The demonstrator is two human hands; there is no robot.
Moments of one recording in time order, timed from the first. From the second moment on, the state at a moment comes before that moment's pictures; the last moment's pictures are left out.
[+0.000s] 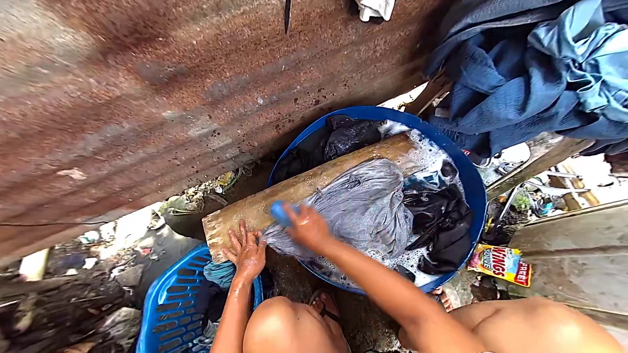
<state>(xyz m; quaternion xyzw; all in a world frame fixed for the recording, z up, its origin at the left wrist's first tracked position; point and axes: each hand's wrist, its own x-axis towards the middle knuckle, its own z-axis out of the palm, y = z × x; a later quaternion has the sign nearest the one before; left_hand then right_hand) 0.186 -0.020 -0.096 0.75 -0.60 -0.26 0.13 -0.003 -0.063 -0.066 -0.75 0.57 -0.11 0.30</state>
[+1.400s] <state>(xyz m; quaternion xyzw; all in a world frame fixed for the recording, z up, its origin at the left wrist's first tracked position) 0.133 -0.072 0.003 0.70 -0.64 -0.27 -0.17 -0.195 -0.154 -0.055 -0.40 0.71 -0.40 0.41</state>
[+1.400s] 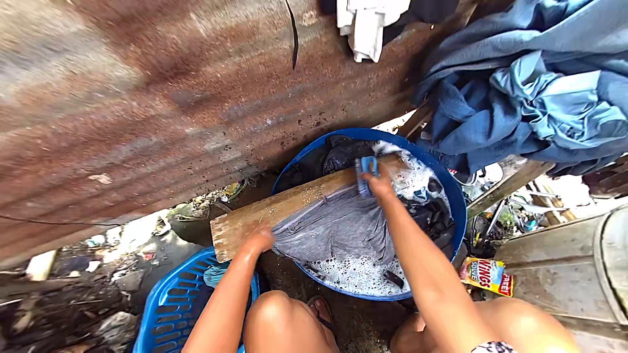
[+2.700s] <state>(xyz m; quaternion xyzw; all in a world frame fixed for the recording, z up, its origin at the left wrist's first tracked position) 0.136 -0.030 0.155 0.31 -0.48 -0.66 0.49 -0.259 -0.100 0.099 -0.45 0.42 -0.73 0.30</state>
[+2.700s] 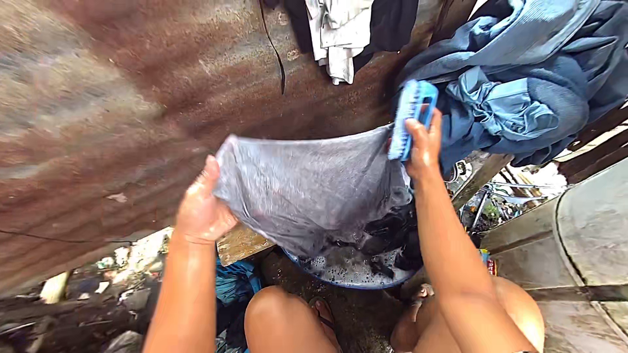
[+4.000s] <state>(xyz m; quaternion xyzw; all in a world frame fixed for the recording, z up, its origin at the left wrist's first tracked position) 0.180 -0.053 -0.075 0.67 -0.11 -0.53 0.51 0.005 -0.078 -0.069 -0.66 0.68 -0.18 0.26</state>
